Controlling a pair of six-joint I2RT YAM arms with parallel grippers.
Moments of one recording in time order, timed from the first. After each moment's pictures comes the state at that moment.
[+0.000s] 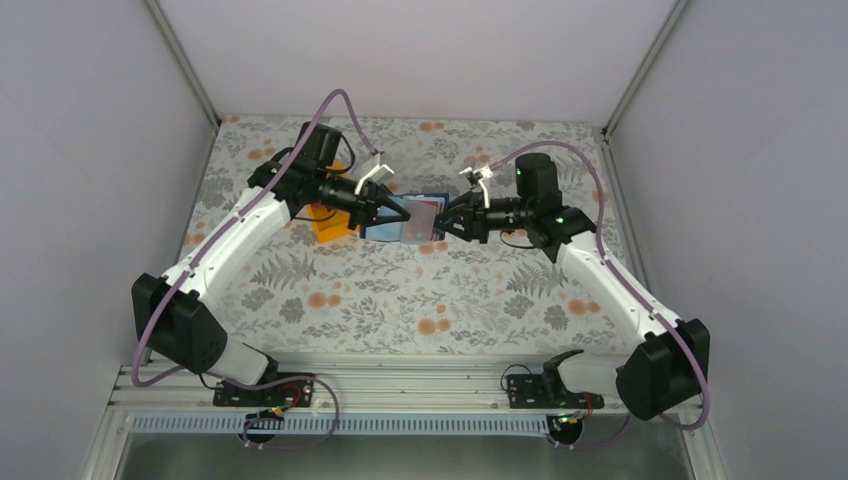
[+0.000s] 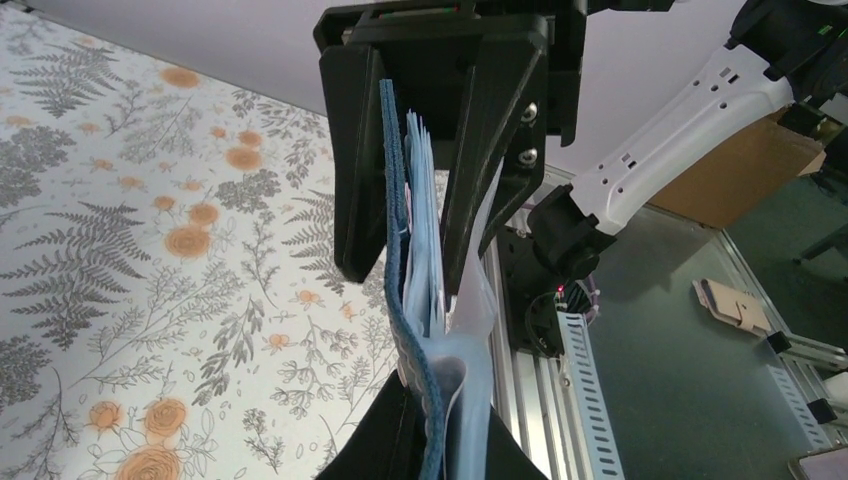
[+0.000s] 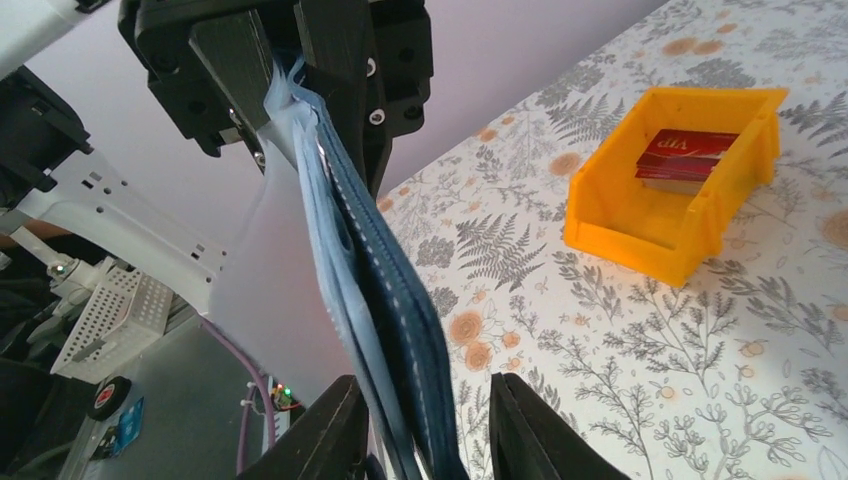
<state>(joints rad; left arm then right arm) -0.44 1.47 1.40 -0.73 1.11 0.35 0.40 1.25 1.05 -0.32 -1.01 0.08</state>
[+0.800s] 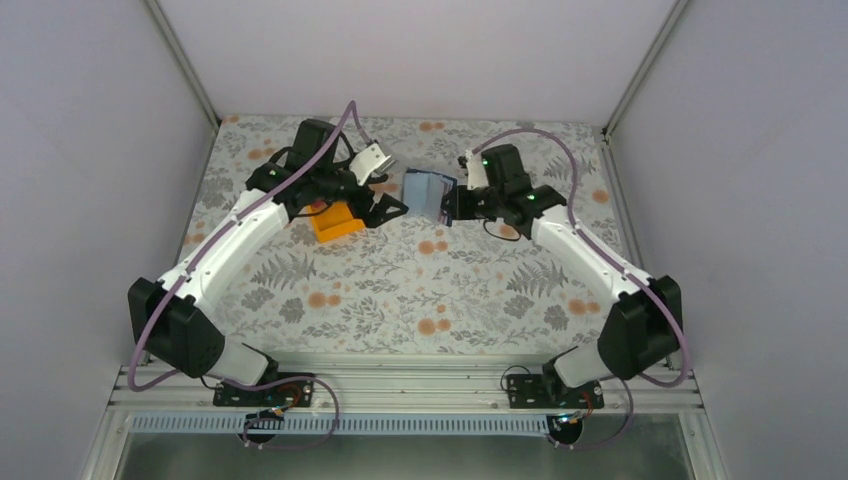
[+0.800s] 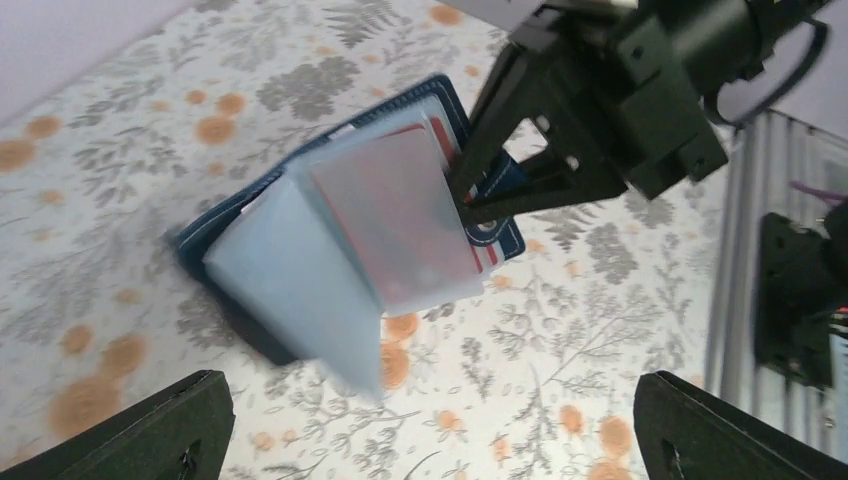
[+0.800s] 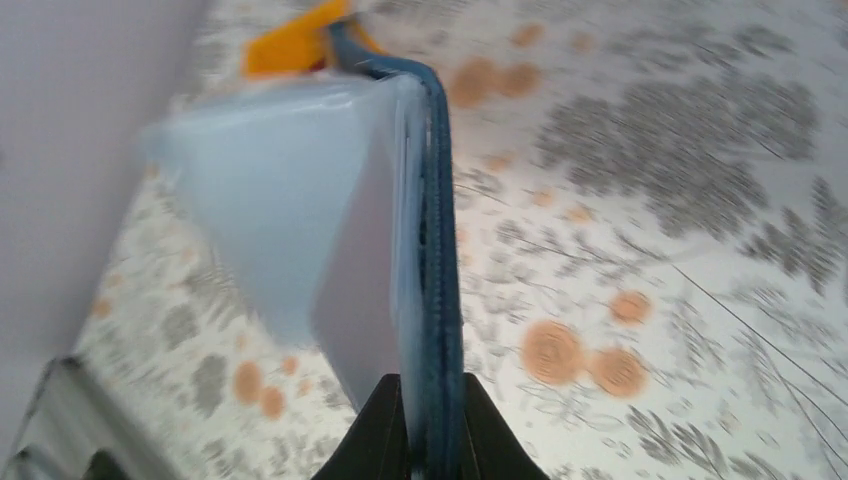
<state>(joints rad) -0.46 1.46 1.40 -0.67 0.66 0.28 0.47 1.44 1.21 -0.49 -0.43 0.37</state>
